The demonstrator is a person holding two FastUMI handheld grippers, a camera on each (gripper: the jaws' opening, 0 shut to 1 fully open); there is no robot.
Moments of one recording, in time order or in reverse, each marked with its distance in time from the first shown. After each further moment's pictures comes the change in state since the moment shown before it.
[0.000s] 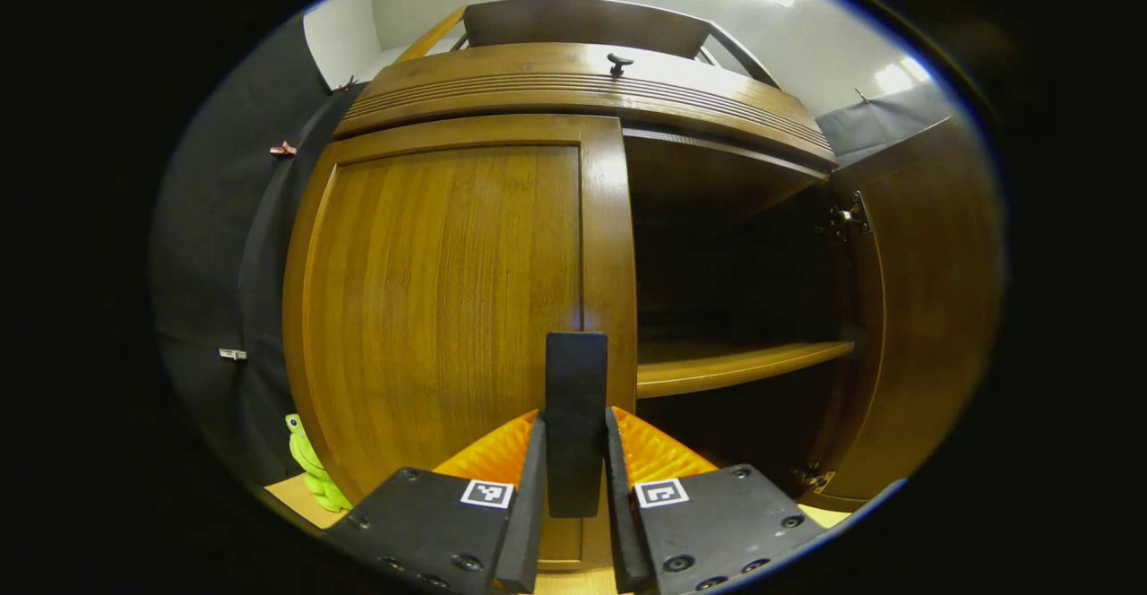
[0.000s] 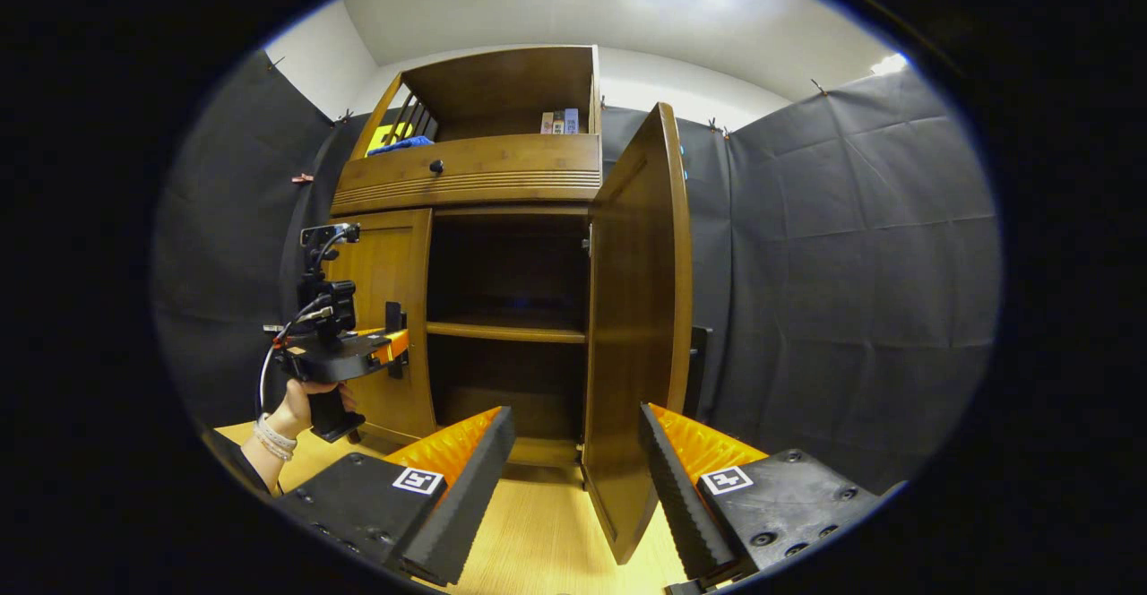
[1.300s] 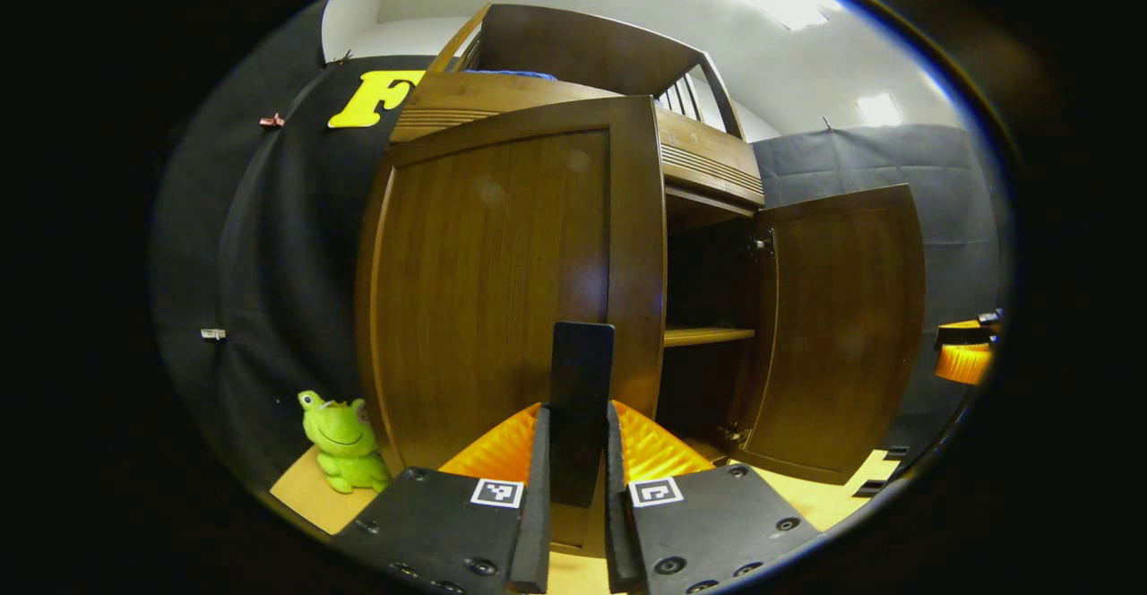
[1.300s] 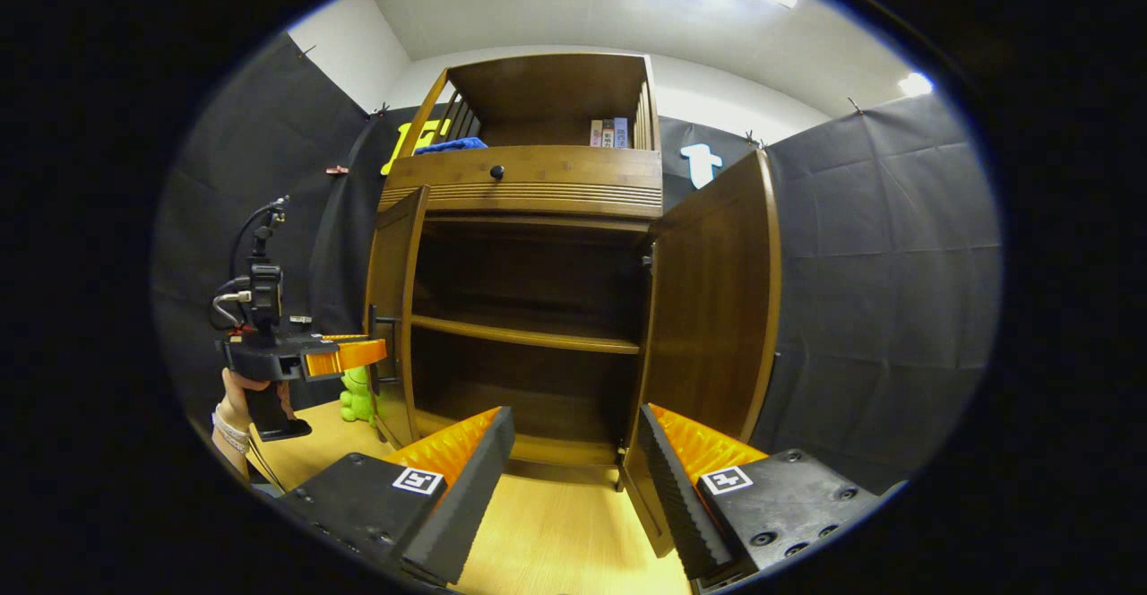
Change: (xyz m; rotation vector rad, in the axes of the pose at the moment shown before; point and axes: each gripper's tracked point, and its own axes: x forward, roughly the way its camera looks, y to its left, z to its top) left arm -0.151 0.051 0.019 -0.043 0.071 -0.206; right arm -0.020 0.081 0.020 -0.053 -0.005 0.093
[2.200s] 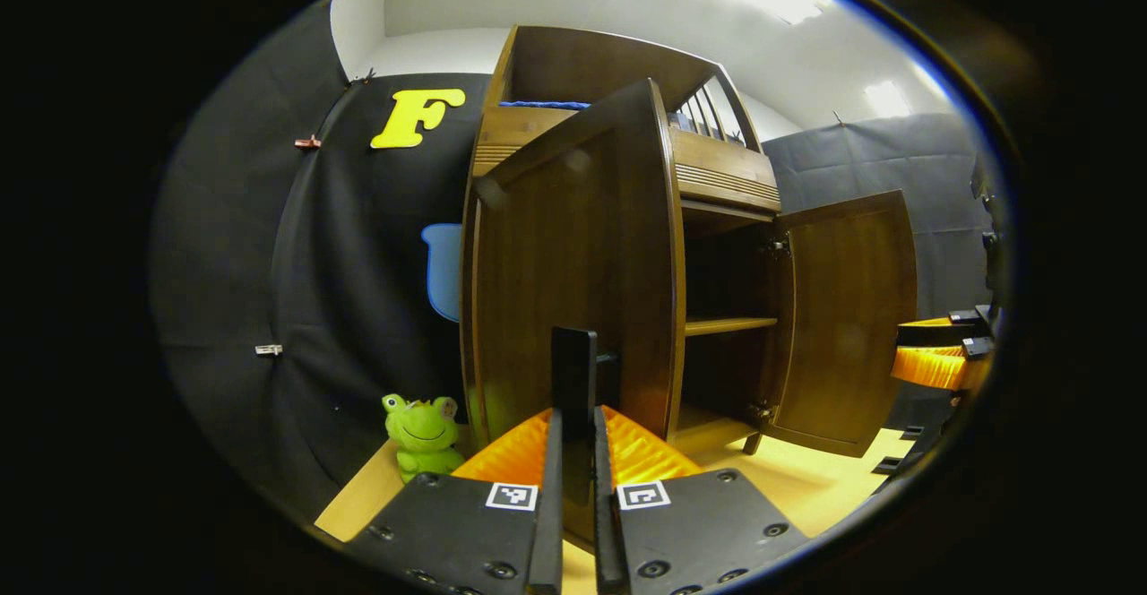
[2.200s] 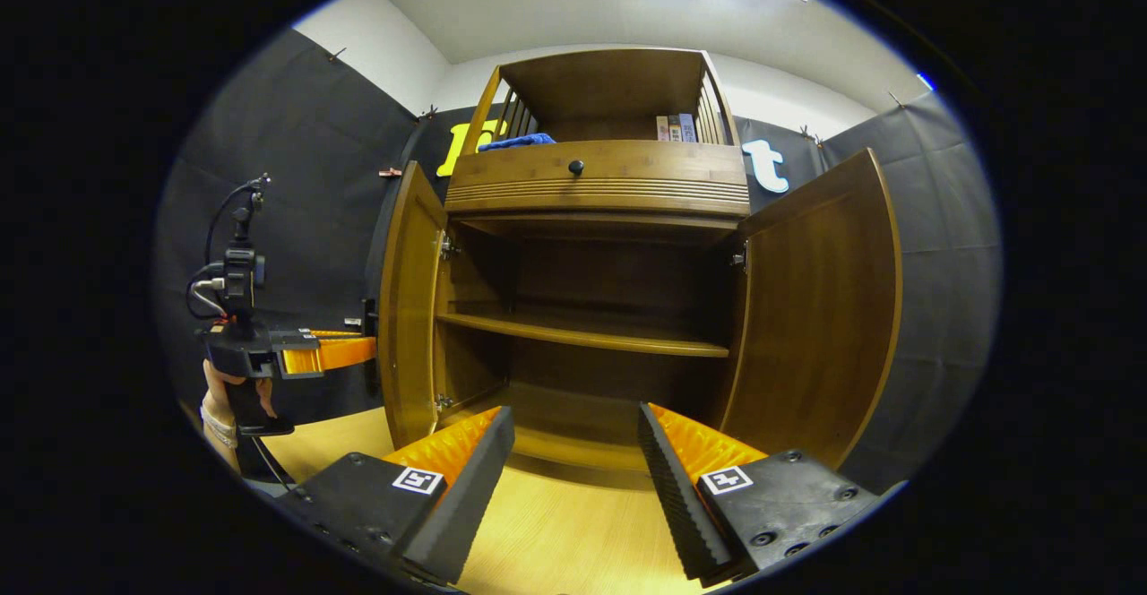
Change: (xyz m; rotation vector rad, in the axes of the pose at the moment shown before) left arm -0.081 0.058 0.008 0.016 0.010 0.096; right arm 0.022 0.079 -0.007 0.022 0.003 0.170
